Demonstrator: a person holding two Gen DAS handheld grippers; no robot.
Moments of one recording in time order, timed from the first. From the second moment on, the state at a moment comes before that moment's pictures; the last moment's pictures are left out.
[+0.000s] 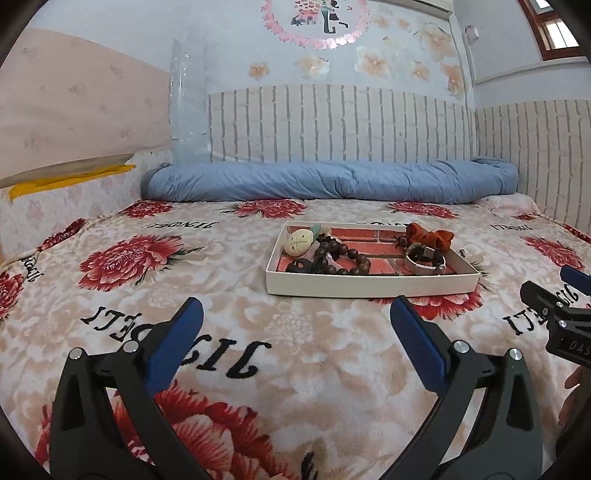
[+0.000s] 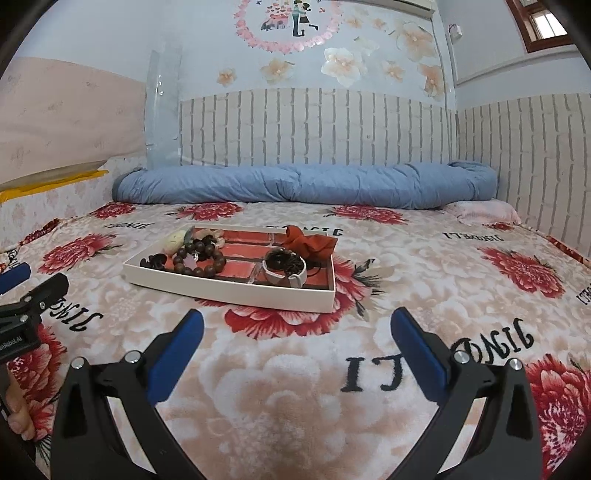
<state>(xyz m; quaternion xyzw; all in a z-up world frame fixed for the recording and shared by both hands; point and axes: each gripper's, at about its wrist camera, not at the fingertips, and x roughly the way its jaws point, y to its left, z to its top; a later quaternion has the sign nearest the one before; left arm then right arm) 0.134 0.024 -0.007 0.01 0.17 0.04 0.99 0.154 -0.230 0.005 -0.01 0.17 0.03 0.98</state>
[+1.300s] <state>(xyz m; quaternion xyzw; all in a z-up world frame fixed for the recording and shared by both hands) 0.134 0.025 -0.008 0.01 0.17 0.04 0.98 0.151 -0.237 0.006 0.01 0.16 0.00 0.99</state>
